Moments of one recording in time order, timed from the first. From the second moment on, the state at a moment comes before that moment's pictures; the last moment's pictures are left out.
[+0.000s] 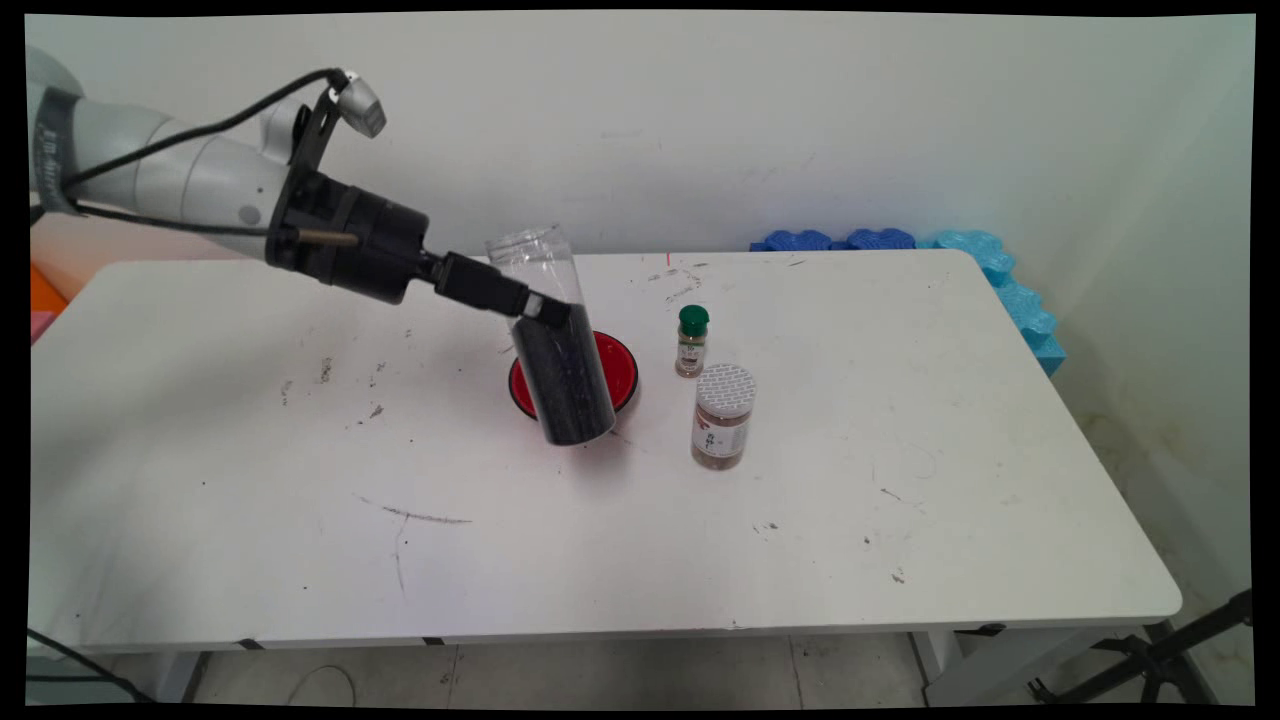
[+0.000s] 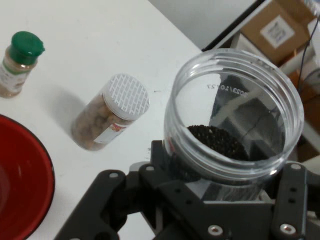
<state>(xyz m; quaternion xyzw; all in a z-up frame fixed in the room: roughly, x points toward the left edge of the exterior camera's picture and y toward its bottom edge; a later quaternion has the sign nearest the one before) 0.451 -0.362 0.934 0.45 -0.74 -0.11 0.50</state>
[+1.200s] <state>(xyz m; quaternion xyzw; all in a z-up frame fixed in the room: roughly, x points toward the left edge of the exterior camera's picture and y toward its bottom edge) 0.461 -0.389 0.894 0.65 -0.56 -0.25 0.44</state>
